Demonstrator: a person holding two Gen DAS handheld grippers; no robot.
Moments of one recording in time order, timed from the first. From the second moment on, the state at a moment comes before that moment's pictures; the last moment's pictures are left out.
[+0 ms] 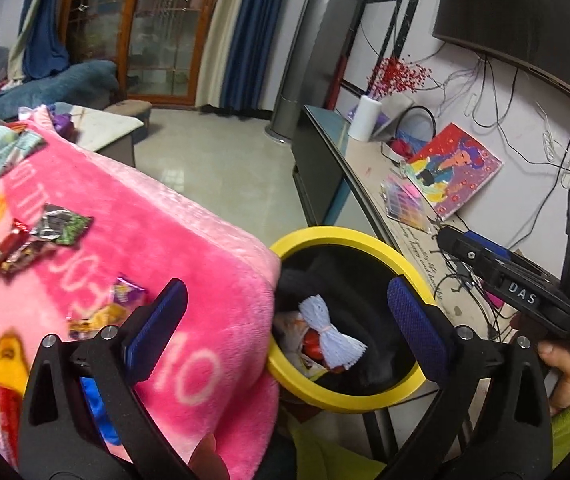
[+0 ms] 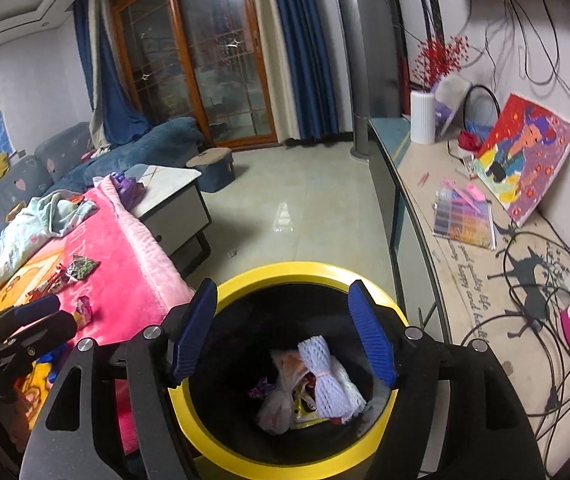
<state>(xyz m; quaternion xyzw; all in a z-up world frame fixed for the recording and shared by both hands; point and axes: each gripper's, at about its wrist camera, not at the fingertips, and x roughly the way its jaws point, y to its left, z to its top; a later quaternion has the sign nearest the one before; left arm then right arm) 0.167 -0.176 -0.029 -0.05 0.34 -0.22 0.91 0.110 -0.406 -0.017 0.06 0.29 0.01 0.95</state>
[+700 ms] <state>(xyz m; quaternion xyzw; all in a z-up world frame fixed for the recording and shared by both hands) 0.153 -0.081 0.001 -0.08 0.28 -0.11 0.95 0.095 -0.326 -0.001 0.03 0.28 0.10 0.96</state>
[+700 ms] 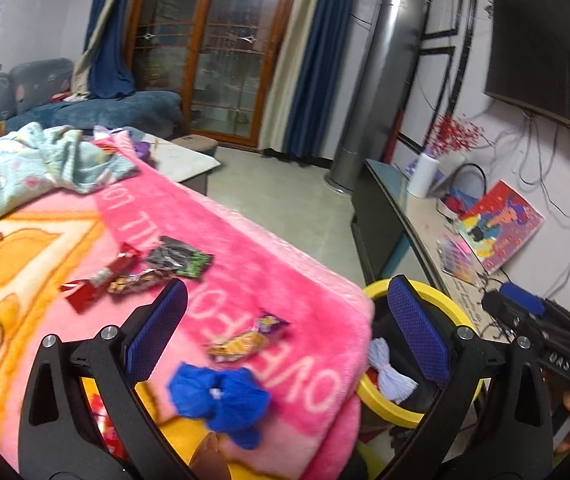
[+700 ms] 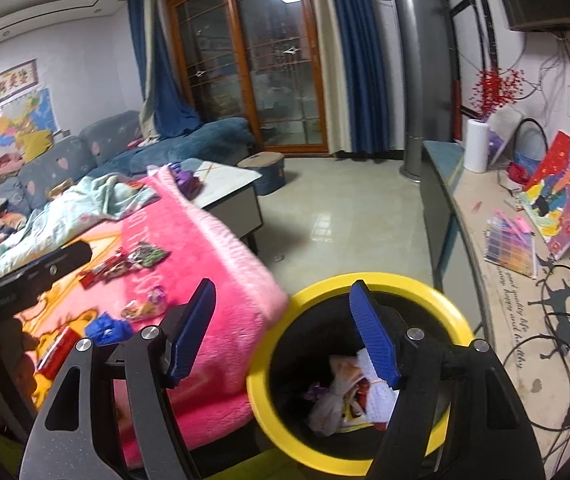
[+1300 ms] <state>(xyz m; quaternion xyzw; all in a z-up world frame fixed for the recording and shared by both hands) 0.150 0.009 -0.003 -0.13 0.27 -0.02 0.95 0.096 -0.244 -0.015 -0.01 0.31 0.18 0.93</state>
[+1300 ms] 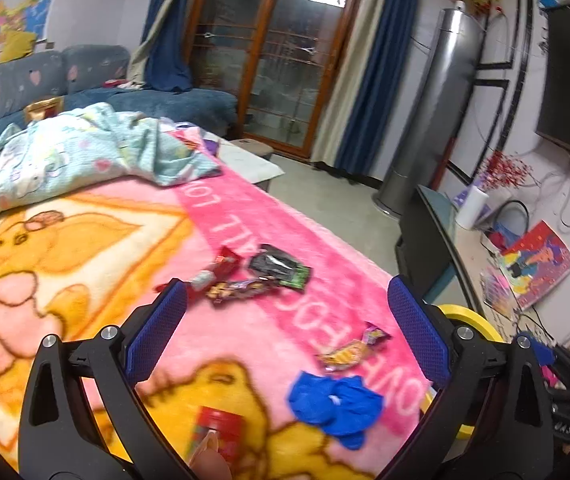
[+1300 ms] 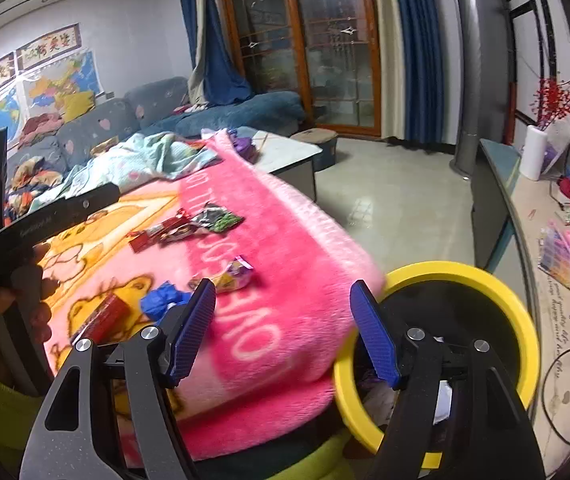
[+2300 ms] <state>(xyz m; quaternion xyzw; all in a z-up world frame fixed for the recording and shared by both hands) 0.204 0.088 -0.069 -0.10 0.36 0.03 0.93 0.125 -0.146 -0.068 -0.04 0.38 0.25 0.89</state>
